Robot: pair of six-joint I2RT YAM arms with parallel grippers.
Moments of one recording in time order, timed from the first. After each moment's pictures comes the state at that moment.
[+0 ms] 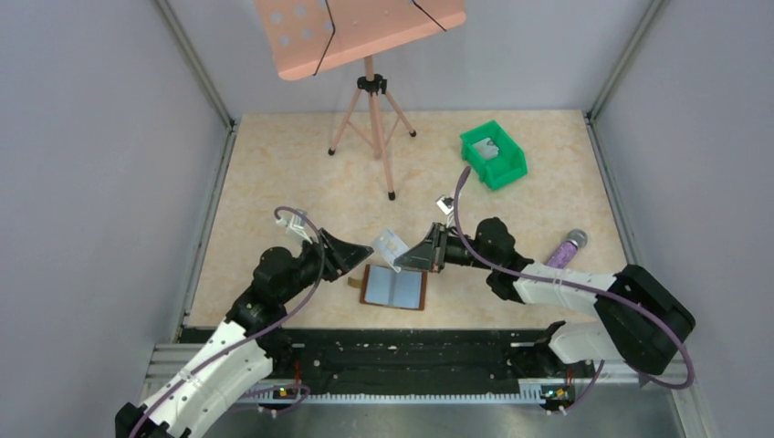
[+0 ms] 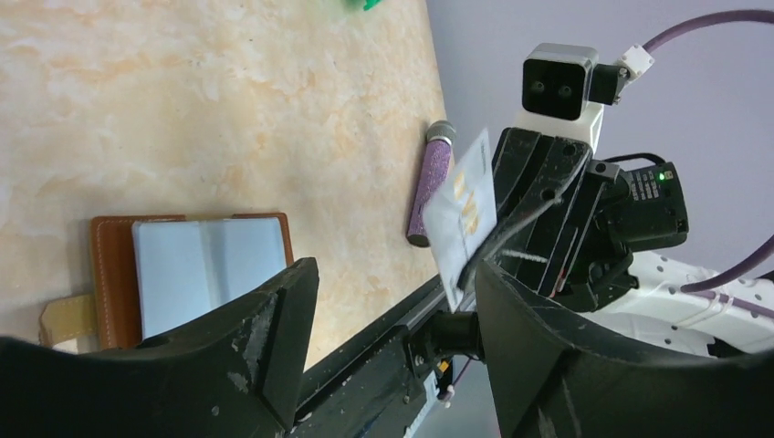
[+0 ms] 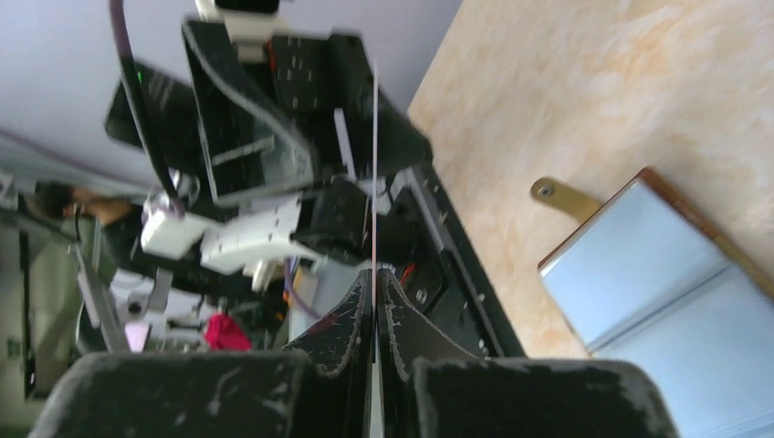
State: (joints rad) left arm -0.54 0.49 0.29 0.04 0.22 -1.10; right arm 0.75 1.32 0.45 0.83 -0.54 1.06
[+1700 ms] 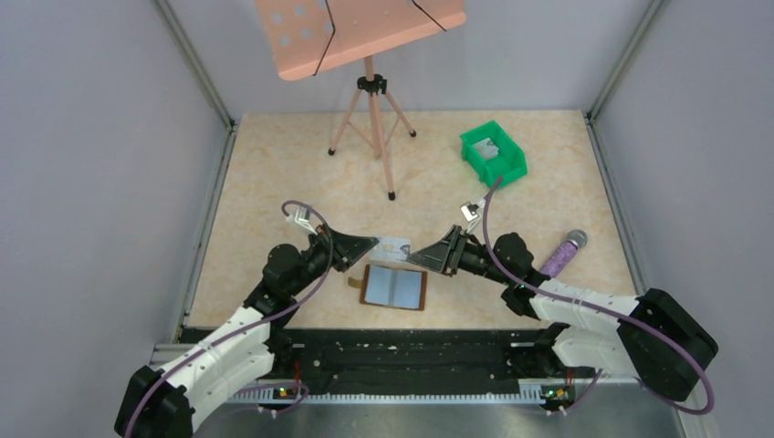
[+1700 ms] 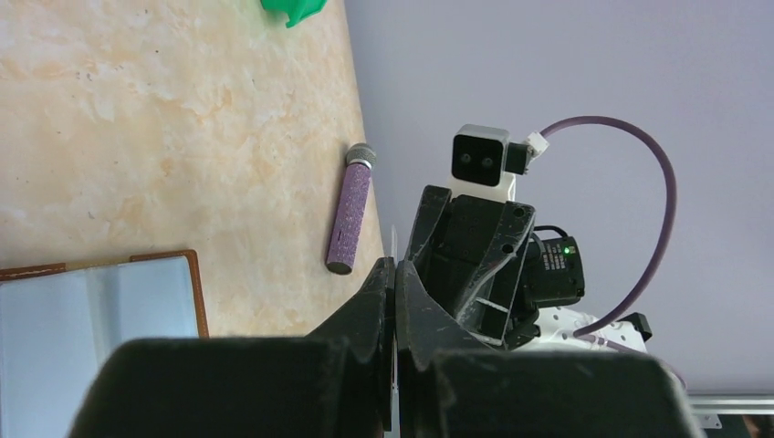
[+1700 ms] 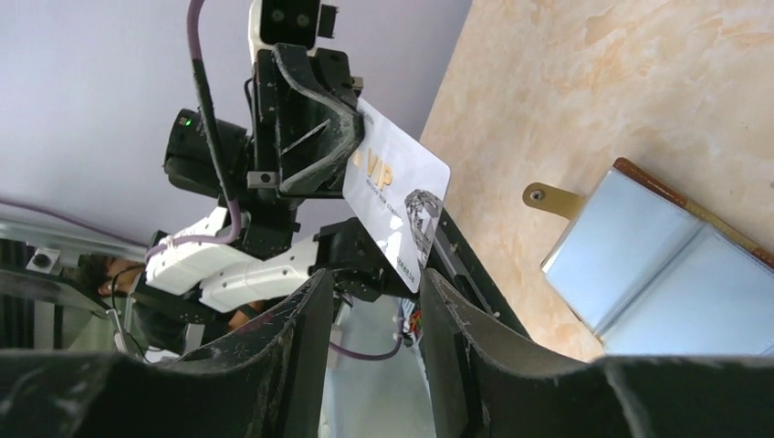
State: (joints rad) left arm -0.54 0.73 0.25 0.45 0.28 -1.28; right arm 0.74 1.11 0.31 0.80 -0.43 1.16
